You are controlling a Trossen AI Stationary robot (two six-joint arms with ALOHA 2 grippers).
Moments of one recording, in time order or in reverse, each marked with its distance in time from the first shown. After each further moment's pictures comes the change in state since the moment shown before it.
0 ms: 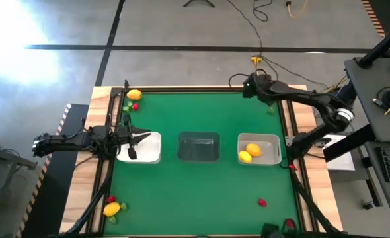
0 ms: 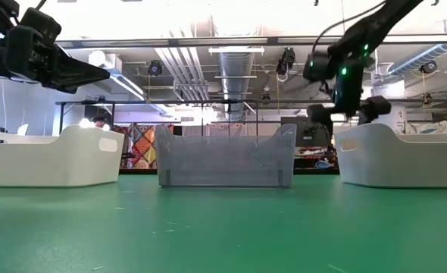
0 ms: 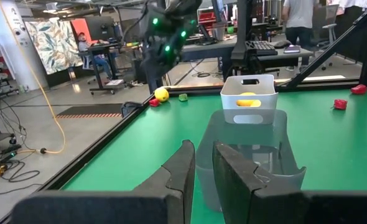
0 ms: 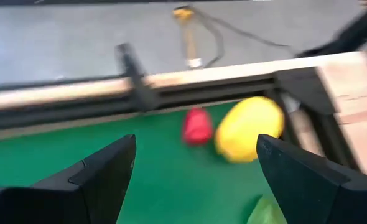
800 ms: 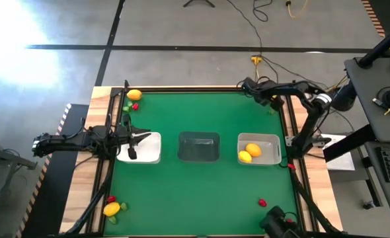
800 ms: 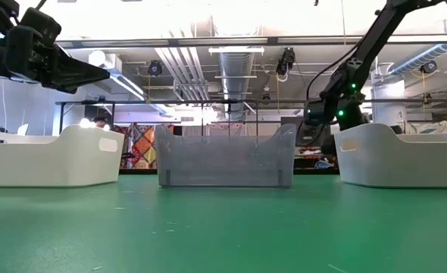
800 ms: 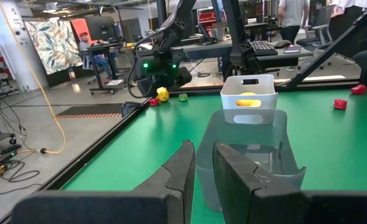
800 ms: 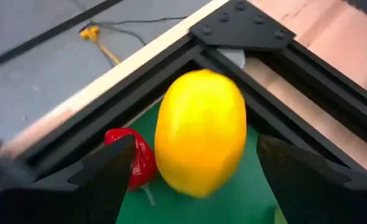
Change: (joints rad) left arm 0.000 0.000 0.000 0.000 0.000 0.000; right arm -0.115 0.293 -0.002 -0.001 0.126 0.581
